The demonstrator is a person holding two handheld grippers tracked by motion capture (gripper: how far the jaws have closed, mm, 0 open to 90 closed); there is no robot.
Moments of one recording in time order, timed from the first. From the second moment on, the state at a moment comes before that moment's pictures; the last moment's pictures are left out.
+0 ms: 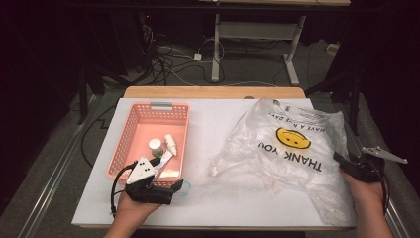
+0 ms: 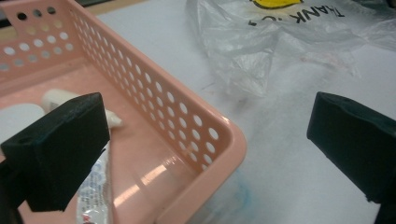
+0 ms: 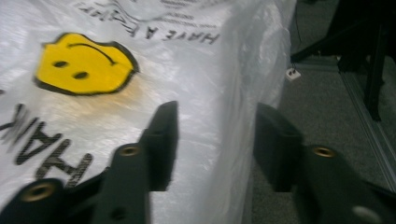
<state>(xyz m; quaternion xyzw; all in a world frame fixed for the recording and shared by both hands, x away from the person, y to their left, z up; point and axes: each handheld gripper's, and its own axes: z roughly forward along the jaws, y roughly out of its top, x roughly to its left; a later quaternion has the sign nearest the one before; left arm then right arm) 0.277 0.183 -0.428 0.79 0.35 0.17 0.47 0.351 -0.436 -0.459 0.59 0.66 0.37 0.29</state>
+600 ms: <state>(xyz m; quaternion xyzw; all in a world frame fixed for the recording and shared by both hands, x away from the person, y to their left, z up) 0.277 0.180 -0.429 0.79 0.33 0.17 0.49 0.223 -0.431 -0.450 0.57 0.68 0.38 0.26</state>
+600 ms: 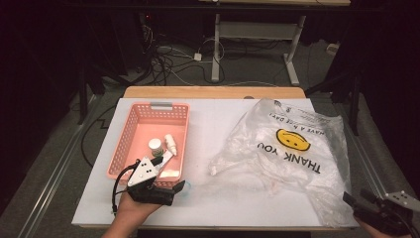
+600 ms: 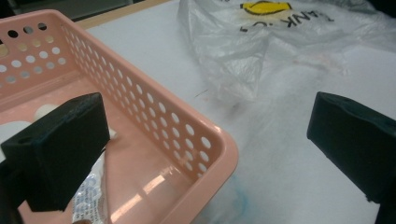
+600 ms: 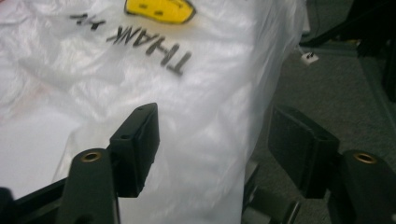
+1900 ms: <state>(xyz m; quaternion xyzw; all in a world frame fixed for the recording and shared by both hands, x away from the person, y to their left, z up) 0.278 0.186 -0.433 0.78 0.35 0.16 0.50 0.242 -0.375 -0.464 0.48 0.77 0.33 0.26</state>
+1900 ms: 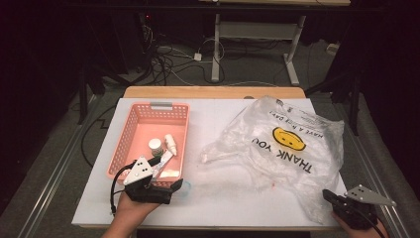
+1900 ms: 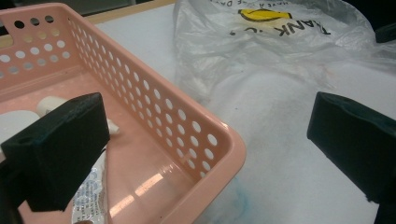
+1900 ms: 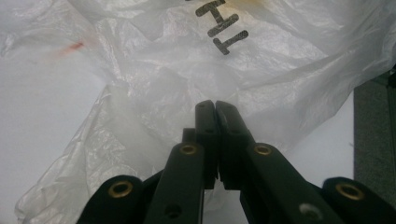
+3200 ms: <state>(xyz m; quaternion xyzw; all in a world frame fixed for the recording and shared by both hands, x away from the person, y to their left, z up) 0.278 0.189 -0.431 0.77 0.35 0.17 0.50 0.234 -0.245 -0.473 0.32 0.86 0.36 0.18</state>
